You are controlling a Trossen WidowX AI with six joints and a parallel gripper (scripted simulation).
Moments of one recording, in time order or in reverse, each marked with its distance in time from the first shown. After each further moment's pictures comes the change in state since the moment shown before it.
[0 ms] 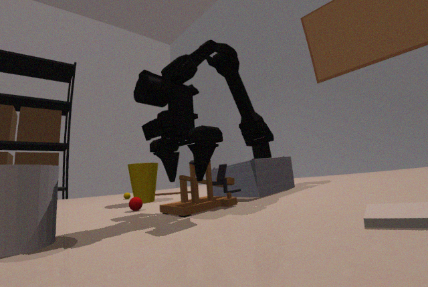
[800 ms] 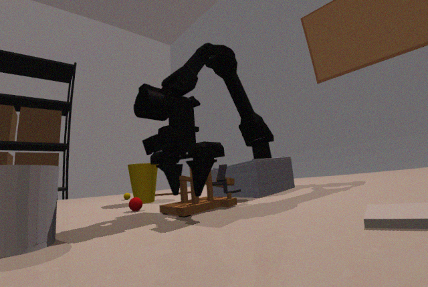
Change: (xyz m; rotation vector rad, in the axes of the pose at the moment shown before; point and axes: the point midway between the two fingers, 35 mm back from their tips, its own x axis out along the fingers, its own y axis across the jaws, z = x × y) arm 0.029 0.000 -0.001 0.000 0.001 0.000
